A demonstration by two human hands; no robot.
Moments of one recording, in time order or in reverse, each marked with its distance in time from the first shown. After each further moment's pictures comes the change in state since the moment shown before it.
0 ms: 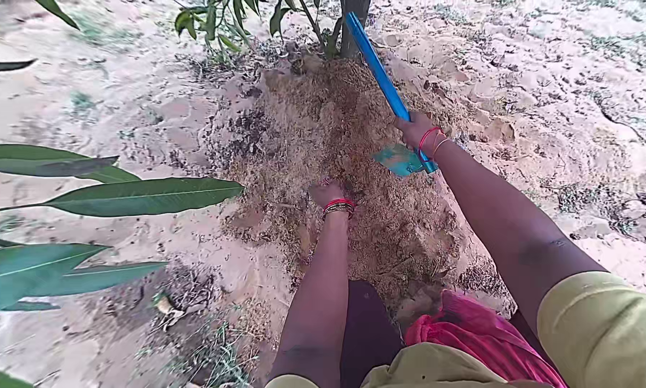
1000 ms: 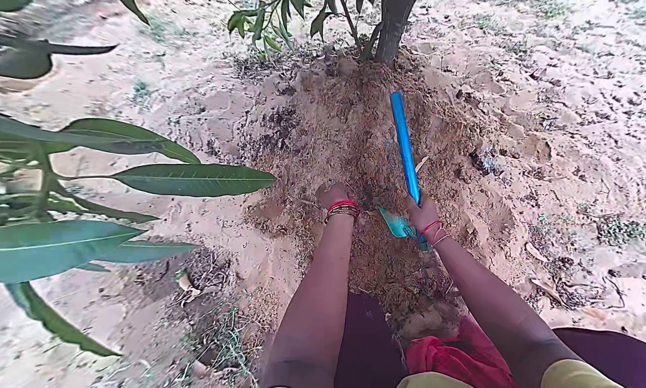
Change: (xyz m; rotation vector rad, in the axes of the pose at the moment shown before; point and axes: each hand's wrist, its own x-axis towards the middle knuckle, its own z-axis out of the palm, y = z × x) left_hand 0.013 0.020 -0.026 0.033 0.087 -0.067; right_hand -0.086 0.066 0.108 0.070 0.017 0.083
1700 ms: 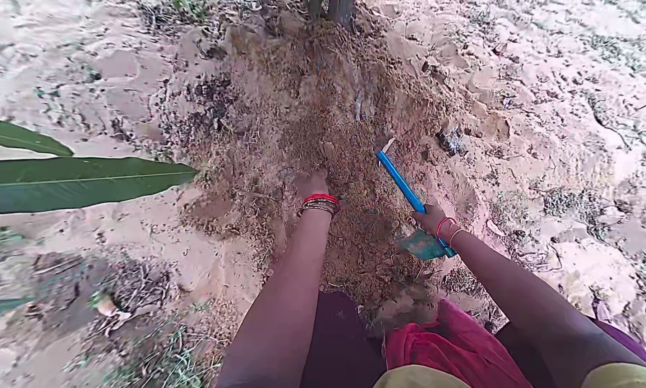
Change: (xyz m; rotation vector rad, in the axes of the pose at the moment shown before) left_hand -0.017 -0.015 0.037 0.174 -0.197 0.046; right_hand 0.002 0.099 -0.070 -0.305 -0.243 0.458
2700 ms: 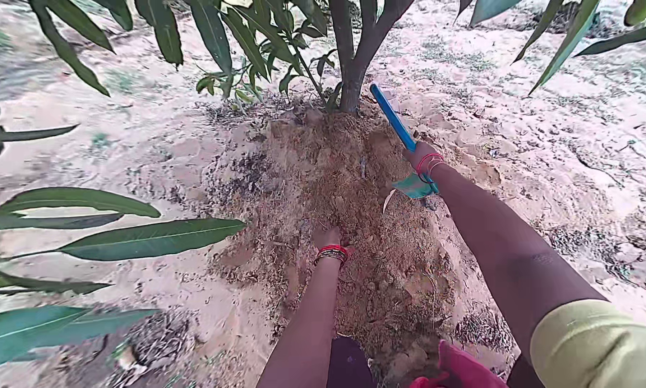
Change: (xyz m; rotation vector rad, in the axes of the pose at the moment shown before) left_hand 0.002 -0.008 0.005 0.011 -0.032 -0.036; right_hand 0.007 -0.179 -0.168 -0.091 0.435 -0.346
